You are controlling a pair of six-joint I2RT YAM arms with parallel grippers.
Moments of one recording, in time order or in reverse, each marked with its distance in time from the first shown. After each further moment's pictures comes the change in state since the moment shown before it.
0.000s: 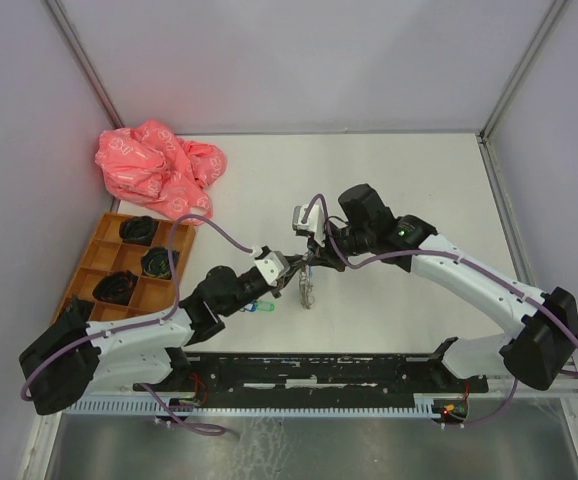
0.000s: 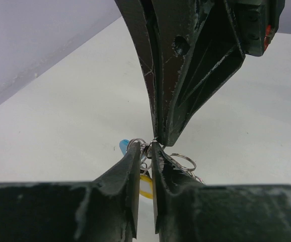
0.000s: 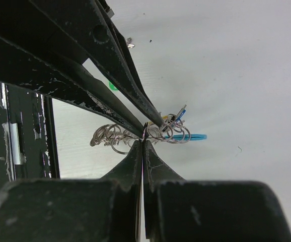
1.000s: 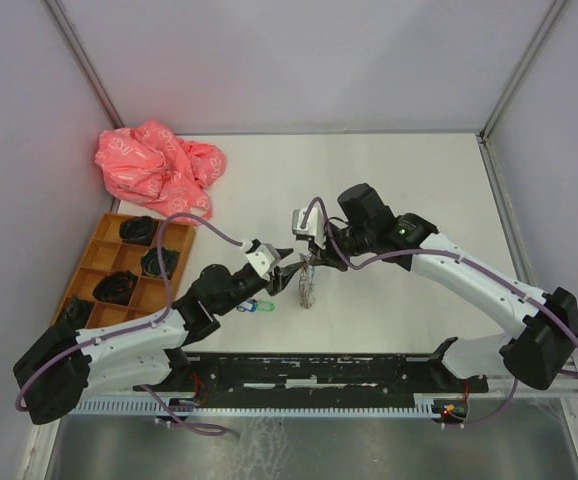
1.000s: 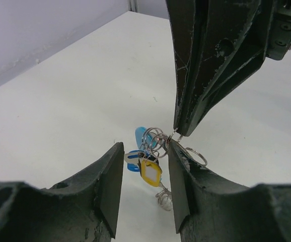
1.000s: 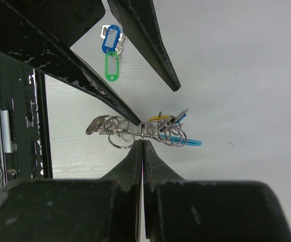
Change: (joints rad) left arm 0.033 -0.069 -0.001 -0.084 -0.014 -0.094; right arm -0.001 0.002 0.022 -0.056 0.018 -0.080
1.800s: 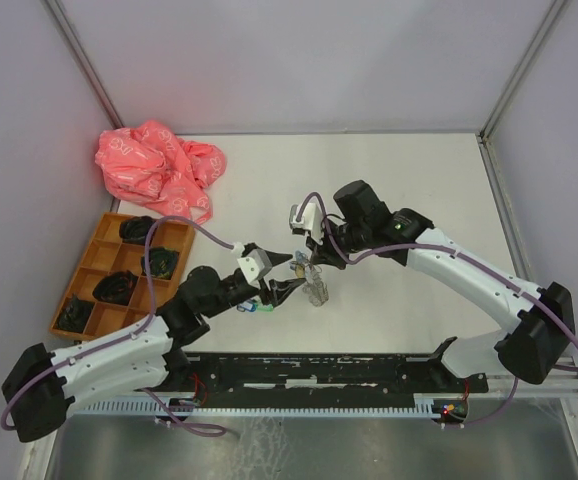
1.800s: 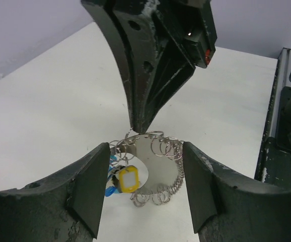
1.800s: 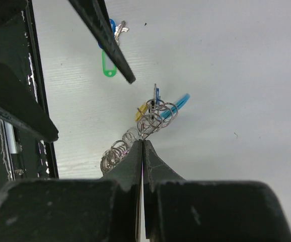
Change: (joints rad) left arm 0.000 -0.143 0.026 -0.161 0.174 -0.043; right arm 0.000 0.039 0.047 -0.048 0.043 0.068
